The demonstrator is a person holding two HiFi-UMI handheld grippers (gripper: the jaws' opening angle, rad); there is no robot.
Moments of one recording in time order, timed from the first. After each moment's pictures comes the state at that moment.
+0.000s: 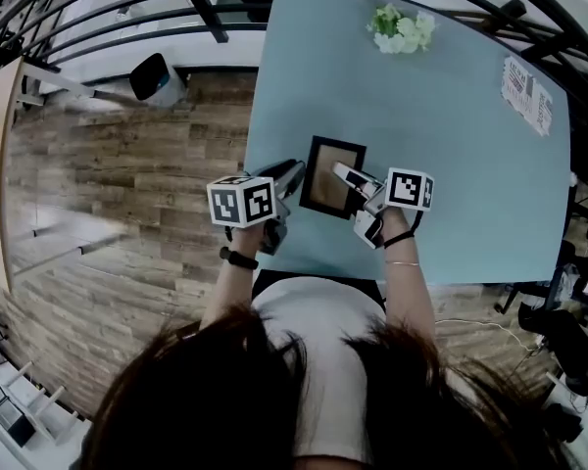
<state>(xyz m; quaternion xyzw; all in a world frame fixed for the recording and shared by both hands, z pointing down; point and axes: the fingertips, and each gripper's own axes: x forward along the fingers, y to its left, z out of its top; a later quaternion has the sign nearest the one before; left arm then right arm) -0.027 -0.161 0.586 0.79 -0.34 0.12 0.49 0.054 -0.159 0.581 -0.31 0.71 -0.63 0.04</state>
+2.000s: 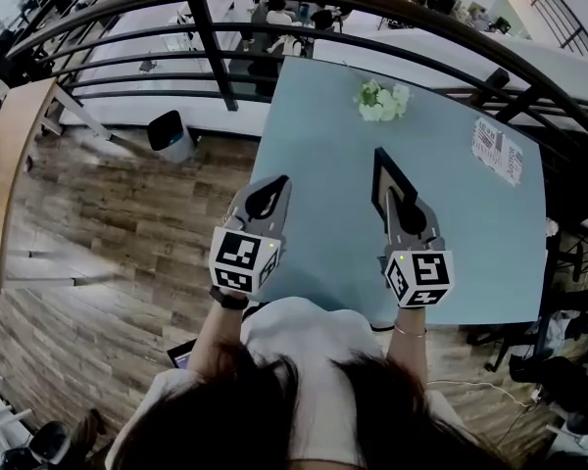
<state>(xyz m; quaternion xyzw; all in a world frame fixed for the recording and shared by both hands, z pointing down) -0.034 -0.163 0.384 0.88 -0.46 0.08 0.07 0.155 -0.141 0.354 -0.57 0.81 -0.04 -0.10</state>
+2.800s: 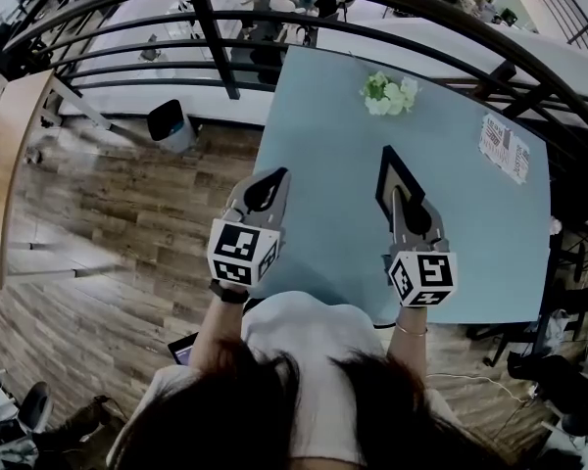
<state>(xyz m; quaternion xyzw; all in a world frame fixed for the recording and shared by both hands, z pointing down) -0.043 -0.182 0.398 0.87 -0.47 0.08 0.09 0.160 -0.151 0.368 -0.58 0.81 -0.05 -0.09</state>
